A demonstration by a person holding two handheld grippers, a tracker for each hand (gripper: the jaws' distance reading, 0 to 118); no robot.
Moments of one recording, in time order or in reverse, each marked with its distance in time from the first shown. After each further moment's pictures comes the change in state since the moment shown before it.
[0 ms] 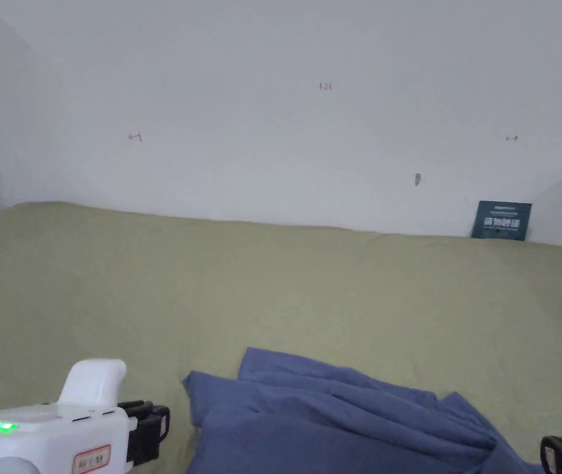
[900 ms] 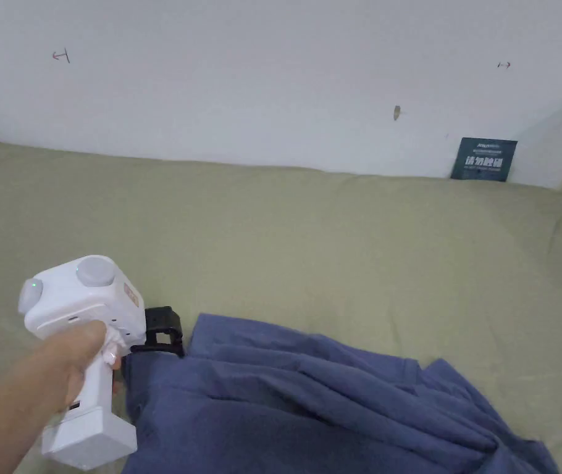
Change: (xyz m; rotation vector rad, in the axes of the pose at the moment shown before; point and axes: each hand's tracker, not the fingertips) left arm -0.064 0.123 -0.349 -0.594 0.185 0.397; right arm 0.051 -0.002 -0.076 -0.162 -0.109 0.055
